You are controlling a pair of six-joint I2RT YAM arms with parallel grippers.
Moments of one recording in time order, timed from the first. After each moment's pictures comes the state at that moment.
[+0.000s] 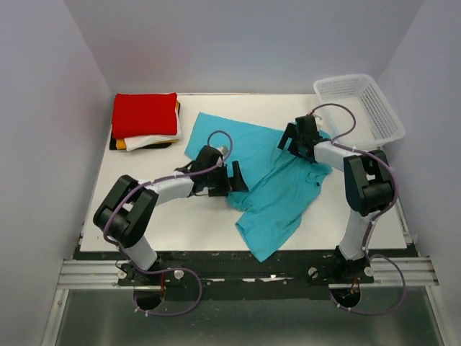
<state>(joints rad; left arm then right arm) -0.52 1.67 0.88 -0.06 0.36 -0.68 0.26 1.86 1.10 -0.06 0.18 0.59</state>
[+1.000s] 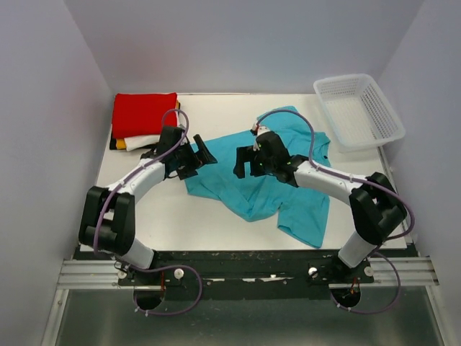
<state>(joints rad) -0.25 1.48 0.91 -0.24 0.31 -0.75 0.66 1.67 1.10 -0.09 0.02 0.38</state>
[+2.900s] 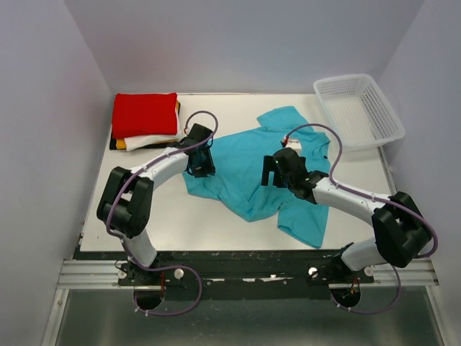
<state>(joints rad) -0.42 1.71 1.13 -0.46 0.02 -0.66 0.66 1.44 0.81 -0.14 0.35 0.52</state>
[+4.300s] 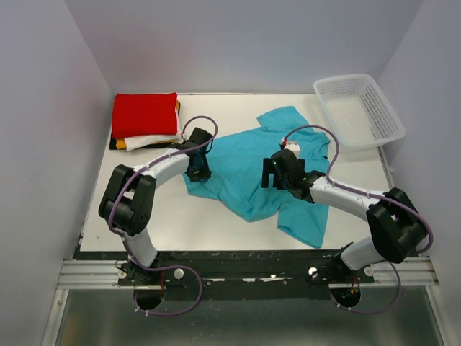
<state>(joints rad) -0.43 1.74 1.12 -0.53 -0.10 -0.67 0.66 1.48 0.81 -0.16 0.36 0.52</state>
